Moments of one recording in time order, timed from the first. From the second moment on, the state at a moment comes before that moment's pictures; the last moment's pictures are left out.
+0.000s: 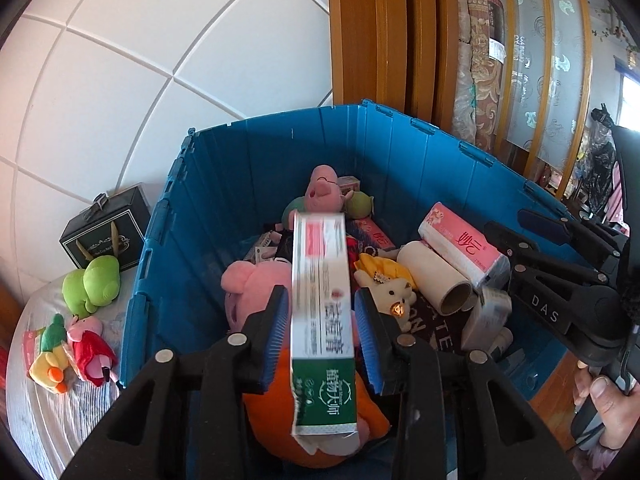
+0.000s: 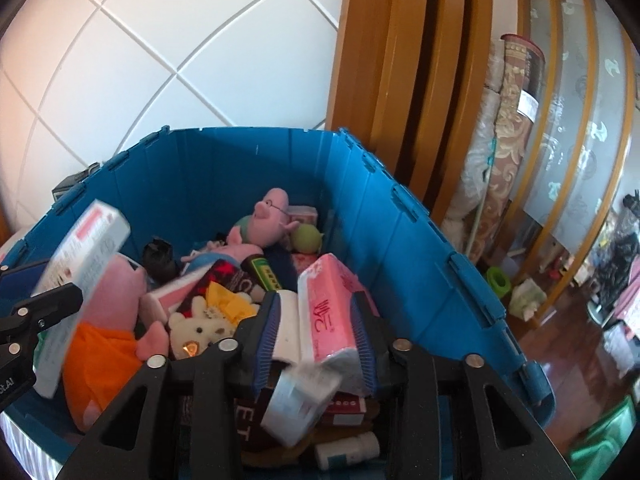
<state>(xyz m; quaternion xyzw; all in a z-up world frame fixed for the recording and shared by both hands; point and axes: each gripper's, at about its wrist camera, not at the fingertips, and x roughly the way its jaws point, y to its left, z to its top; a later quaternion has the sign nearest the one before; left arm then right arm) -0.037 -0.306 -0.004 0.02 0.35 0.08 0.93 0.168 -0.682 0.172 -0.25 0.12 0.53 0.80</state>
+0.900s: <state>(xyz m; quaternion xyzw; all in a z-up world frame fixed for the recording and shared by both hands) -0.183 -0.144 0.036 -0.09 0.25 0.18 0.95 0.019 -0.723 0.229 -0.12 0.02 0.67 0.73</state>
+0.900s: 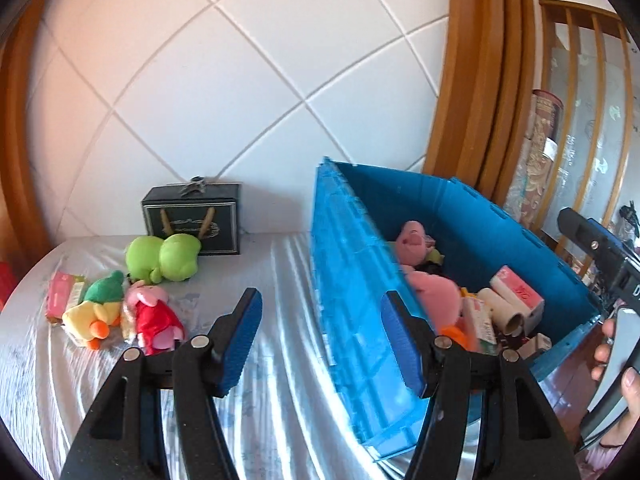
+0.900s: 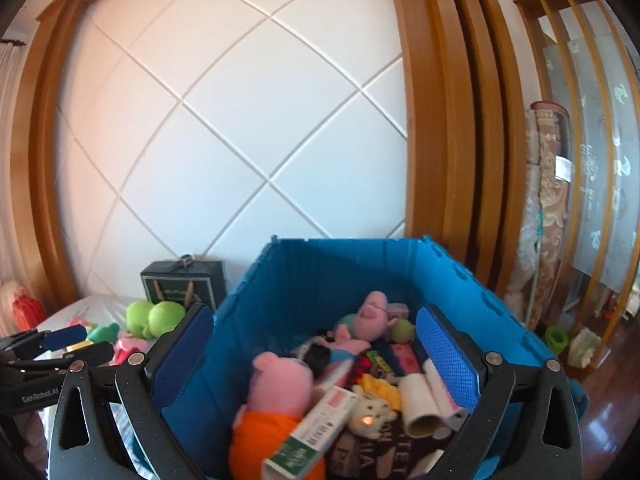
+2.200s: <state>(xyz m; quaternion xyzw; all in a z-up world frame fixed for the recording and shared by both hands) -0.348 0.395 -0.195 -0.23 0.44 0.44 0.75 -0.243 -0.457 0.021 -0.37 0.20 0.63 0.65</state>
